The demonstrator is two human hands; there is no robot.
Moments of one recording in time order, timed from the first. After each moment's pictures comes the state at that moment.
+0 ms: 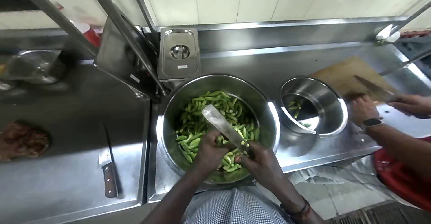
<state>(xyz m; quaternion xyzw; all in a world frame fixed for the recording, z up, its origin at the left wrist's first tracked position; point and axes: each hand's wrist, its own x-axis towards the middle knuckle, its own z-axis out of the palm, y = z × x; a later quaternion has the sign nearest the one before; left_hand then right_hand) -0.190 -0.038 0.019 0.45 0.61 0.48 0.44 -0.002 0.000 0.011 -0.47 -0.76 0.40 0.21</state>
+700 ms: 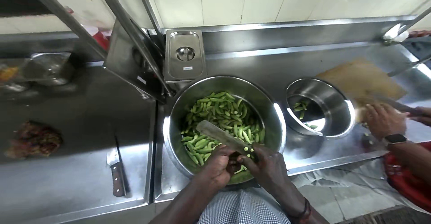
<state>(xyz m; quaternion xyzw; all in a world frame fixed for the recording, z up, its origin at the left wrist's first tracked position) -0.174 -0.041 0.018 -0.01 0.44 0.53 0.72 -0.013 -0.007 0.002 -0.44 -0.84 0.14 0.28</state>
